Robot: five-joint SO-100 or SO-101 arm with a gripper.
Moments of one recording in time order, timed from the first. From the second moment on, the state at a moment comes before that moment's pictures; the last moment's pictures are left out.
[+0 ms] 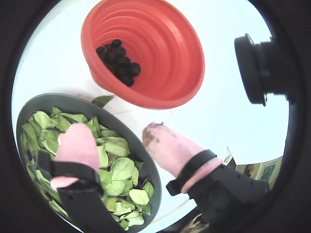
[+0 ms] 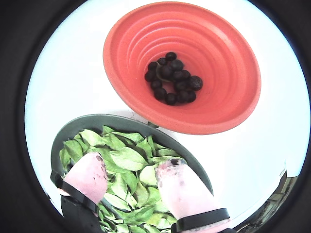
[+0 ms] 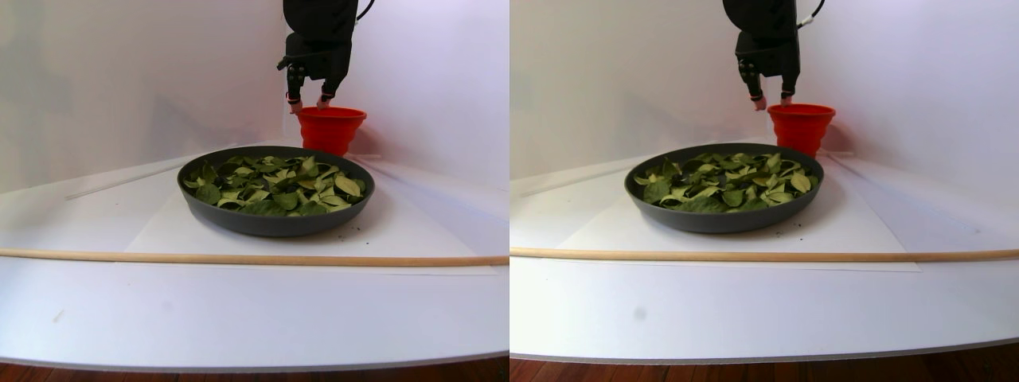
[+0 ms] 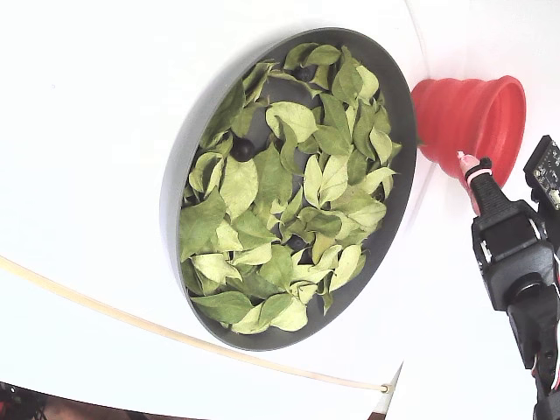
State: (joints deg) arm 17.0 89.5 101.2 -5.7 -93.3
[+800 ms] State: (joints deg) arm 11.1 98.7 111.4 2.9 -89.6
